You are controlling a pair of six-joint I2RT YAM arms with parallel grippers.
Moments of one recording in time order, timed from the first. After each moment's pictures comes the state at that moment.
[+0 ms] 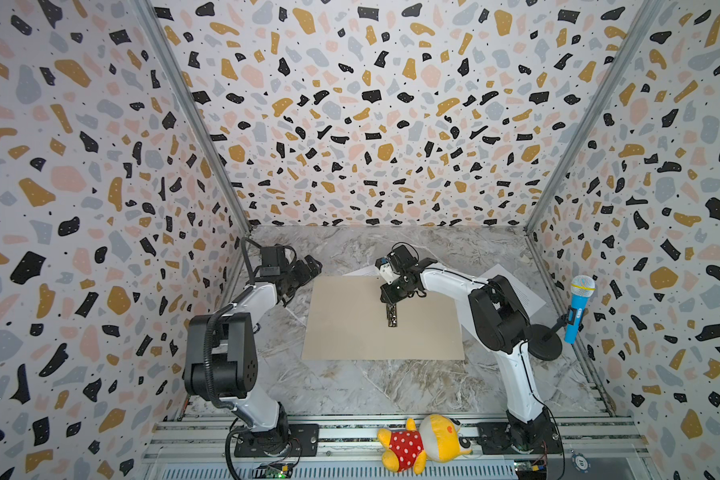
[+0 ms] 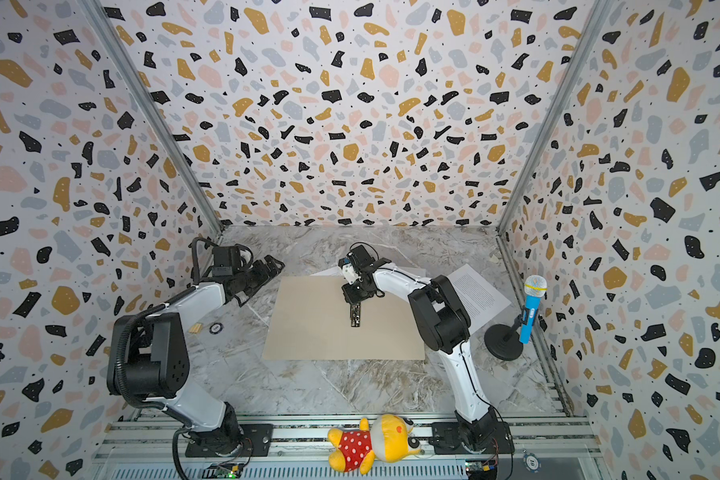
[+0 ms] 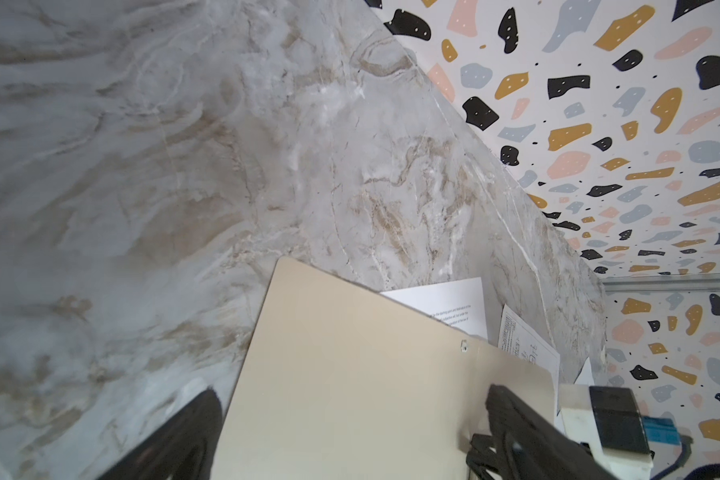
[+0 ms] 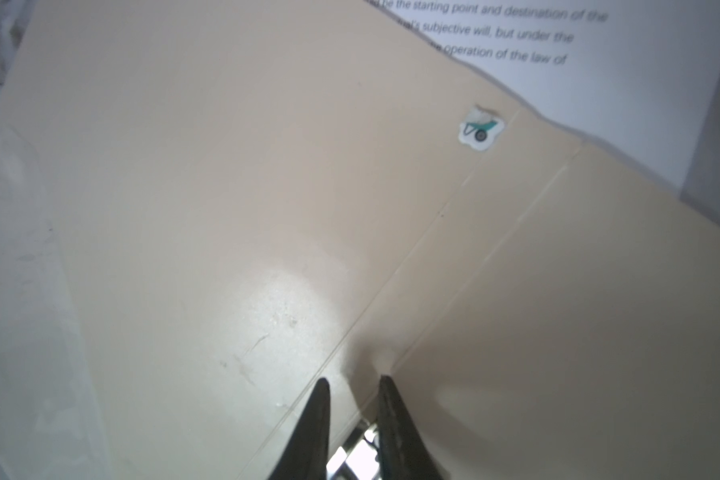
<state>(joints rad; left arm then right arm) 0.04 1.65 1.03 -0.13 0.36 -0.58 0.64 2.21 1.68 -0.57 -0.30 0.05</state>
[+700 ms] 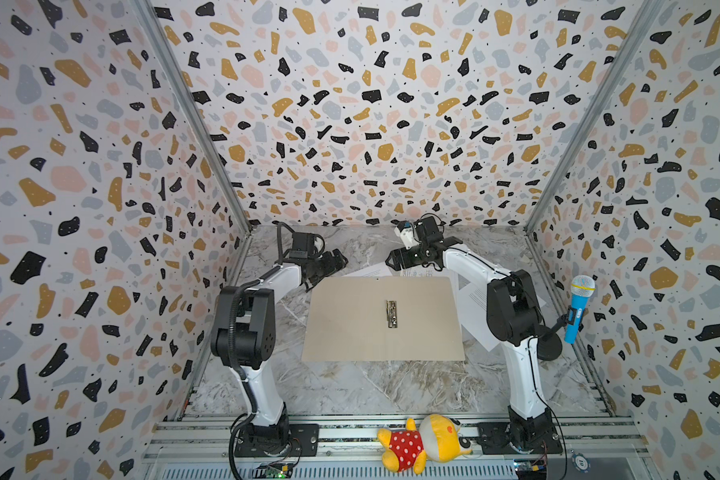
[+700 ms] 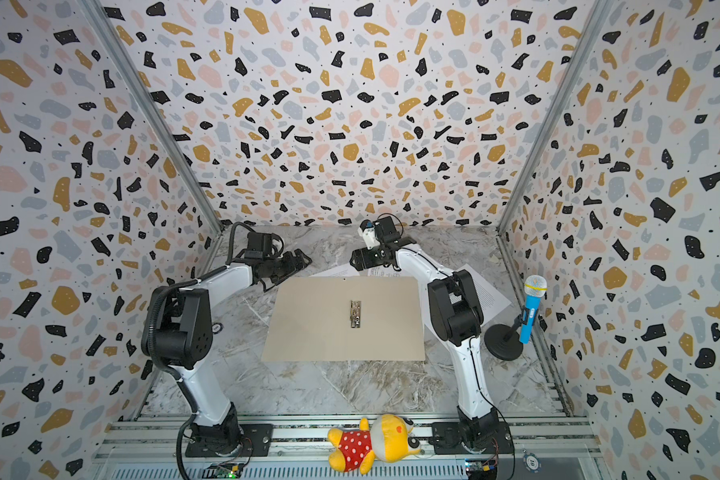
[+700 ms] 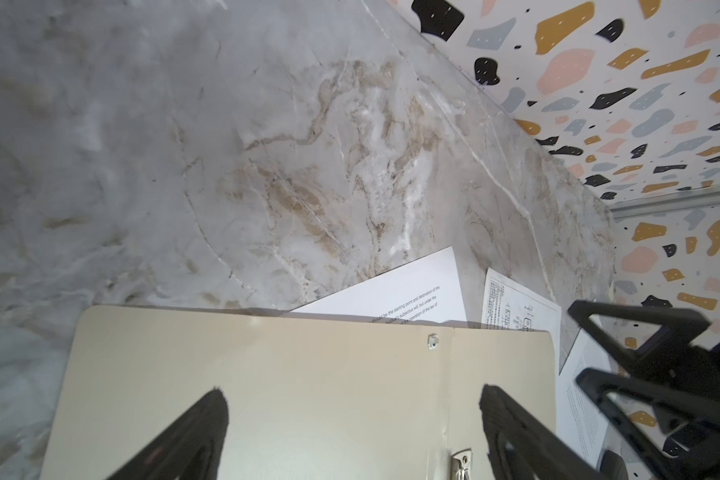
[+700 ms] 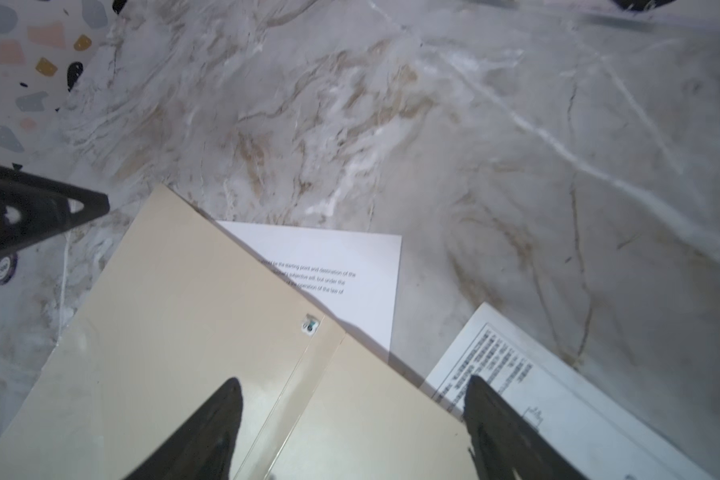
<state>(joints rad) -0.12 1.90 1.29 -0.24 0.37 -0.53 0.45 2.25 1.89 -0.46 -0.37 0.08</state>
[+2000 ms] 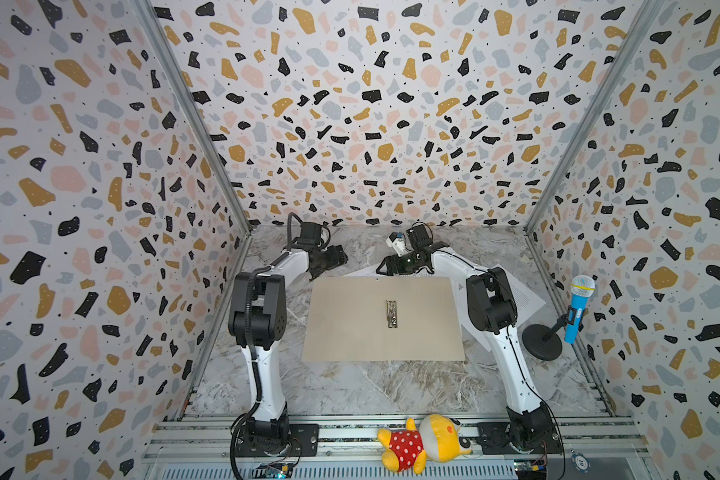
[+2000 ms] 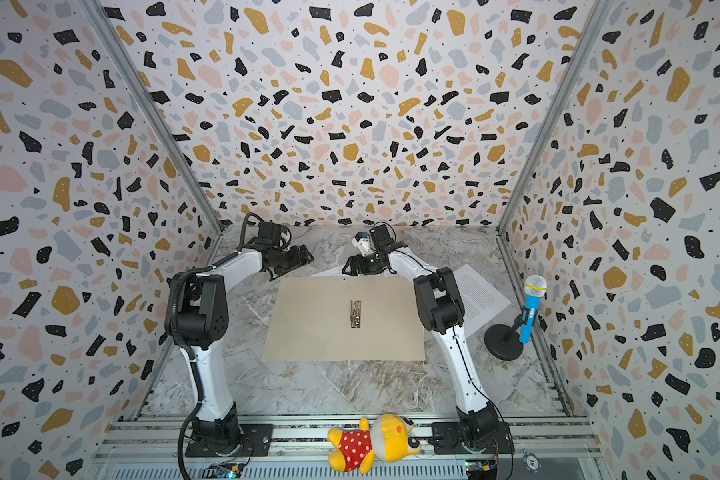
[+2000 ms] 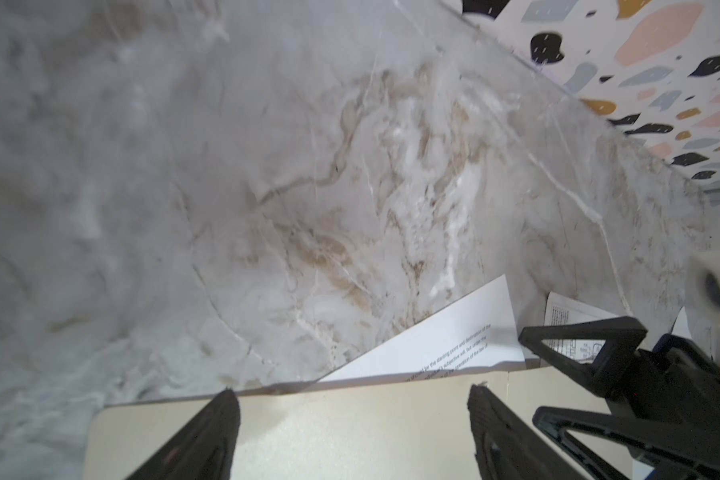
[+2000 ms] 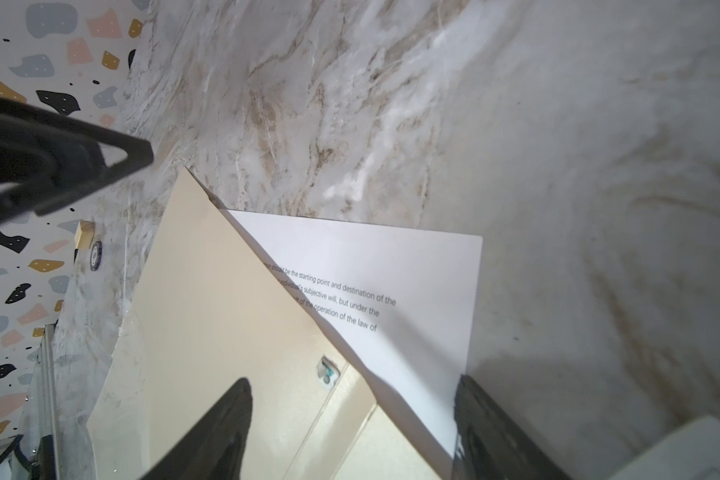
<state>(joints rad) -0.12 2.08 1.57 -0.40 0.30 -0.40 0.45 2.49 2.06 -0.51 -0.63 0.18</state>
